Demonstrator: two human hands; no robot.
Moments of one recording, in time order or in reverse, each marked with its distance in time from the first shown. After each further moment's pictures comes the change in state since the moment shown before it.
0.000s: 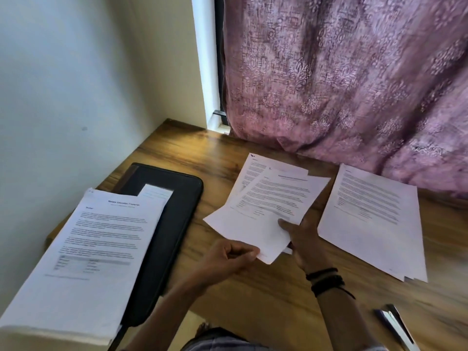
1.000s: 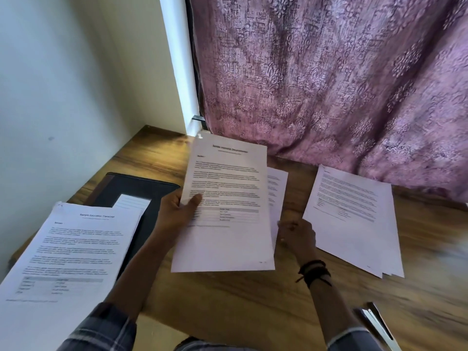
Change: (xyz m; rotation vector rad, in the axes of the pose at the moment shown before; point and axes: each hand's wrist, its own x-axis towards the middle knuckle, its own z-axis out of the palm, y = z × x) left_hand 0.078 0.015 -0.065 -0.145 0.501 0.302; right_hand 0.046 0.019 -0.048 -0.663 0.402 0.131
